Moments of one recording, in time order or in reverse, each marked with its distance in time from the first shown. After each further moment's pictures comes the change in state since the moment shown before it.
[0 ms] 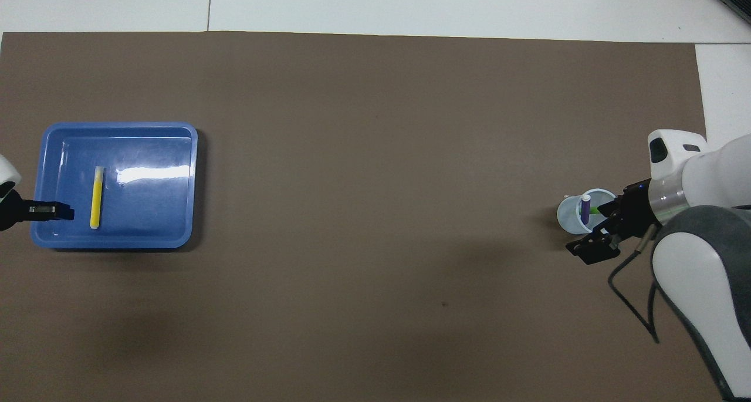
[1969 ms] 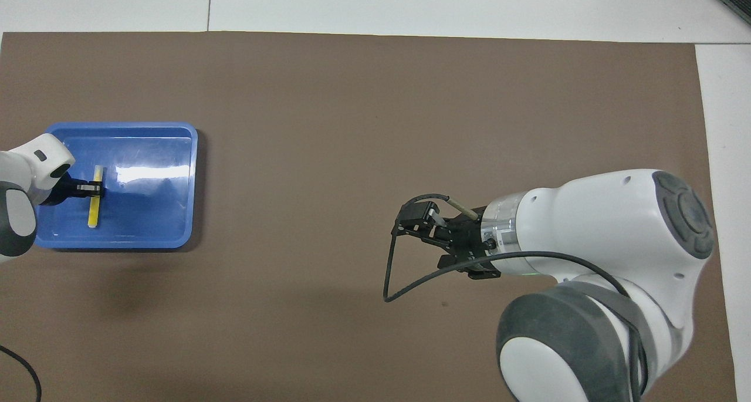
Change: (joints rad) left arm -0.041 0.208 -0.009 0.062 0.000 0.180 -0.003; right arm 0.370 -0.012 0.018 -0.012 0.376 0.284 1.451
